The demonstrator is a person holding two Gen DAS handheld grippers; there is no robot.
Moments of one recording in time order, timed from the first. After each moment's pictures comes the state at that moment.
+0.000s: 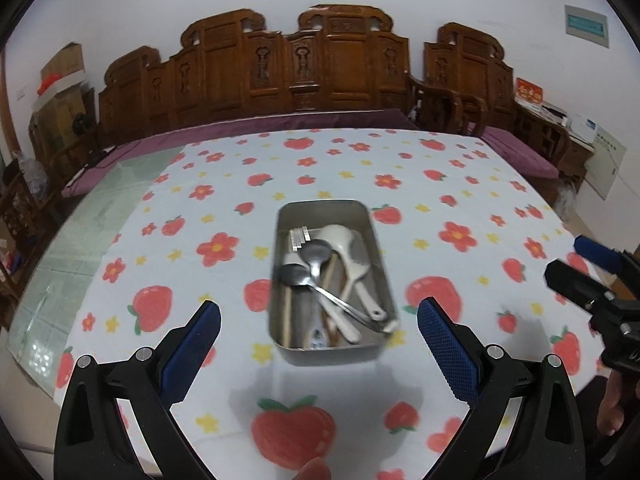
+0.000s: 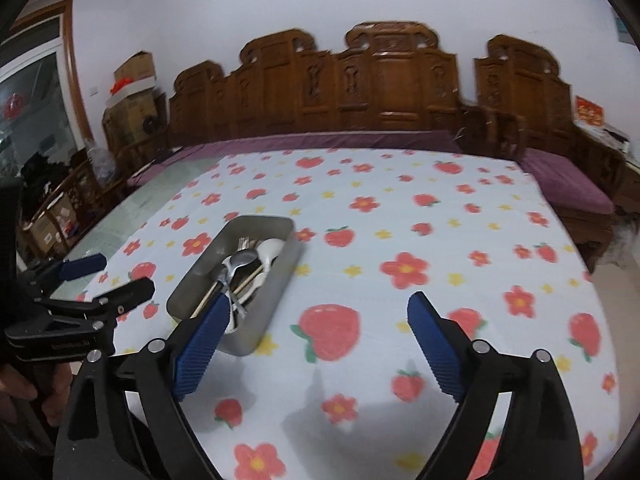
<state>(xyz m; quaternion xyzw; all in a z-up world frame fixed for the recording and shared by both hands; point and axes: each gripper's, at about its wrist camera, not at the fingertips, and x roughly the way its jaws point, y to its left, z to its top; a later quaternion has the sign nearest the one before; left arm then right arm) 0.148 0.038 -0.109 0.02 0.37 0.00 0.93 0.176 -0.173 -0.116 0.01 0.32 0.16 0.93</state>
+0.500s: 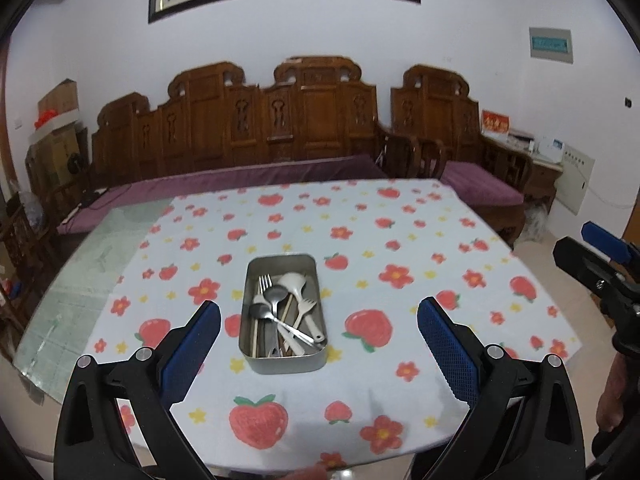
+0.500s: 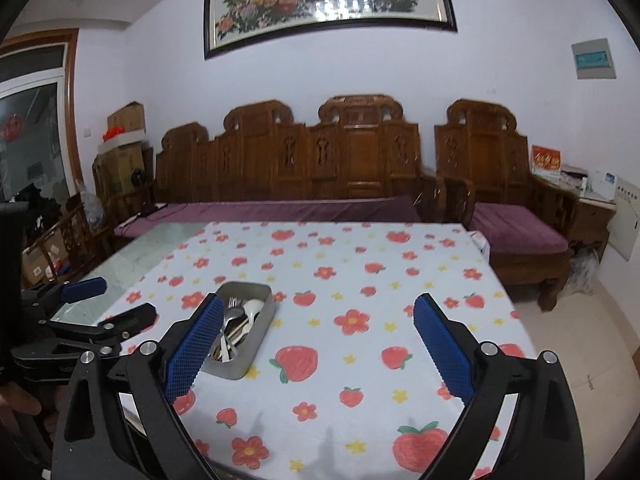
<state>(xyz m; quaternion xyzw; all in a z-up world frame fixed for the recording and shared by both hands) 0.076 -0.010 -0.024 0.02 0.29 -0.03 0.96 0.086 -0.220 -0.023 0.01 0.21 0.12 0.97</state>
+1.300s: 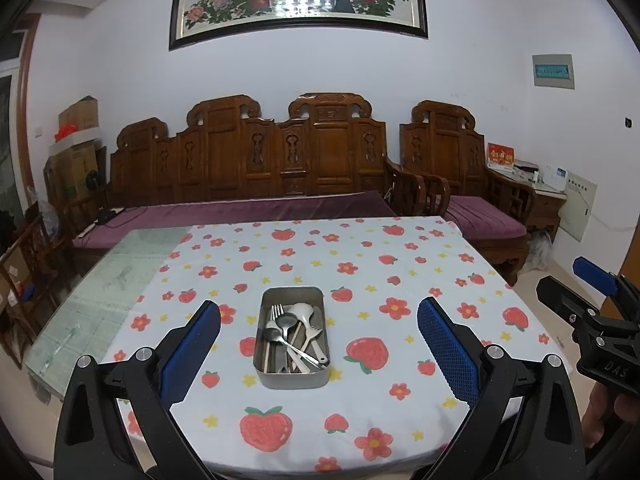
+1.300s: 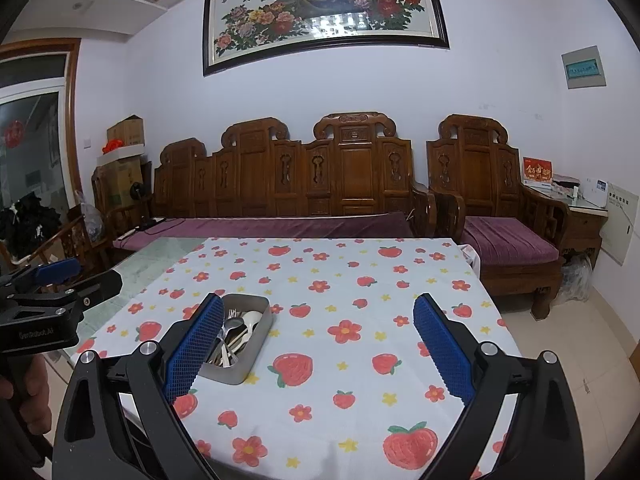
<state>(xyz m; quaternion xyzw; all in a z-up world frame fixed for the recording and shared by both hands) 0.039 -0.012 0.016 0.01 0.24 -0.01 0.97 0.061 -0.228 -0.008 0.01 0.19 0.11 0.97</state>
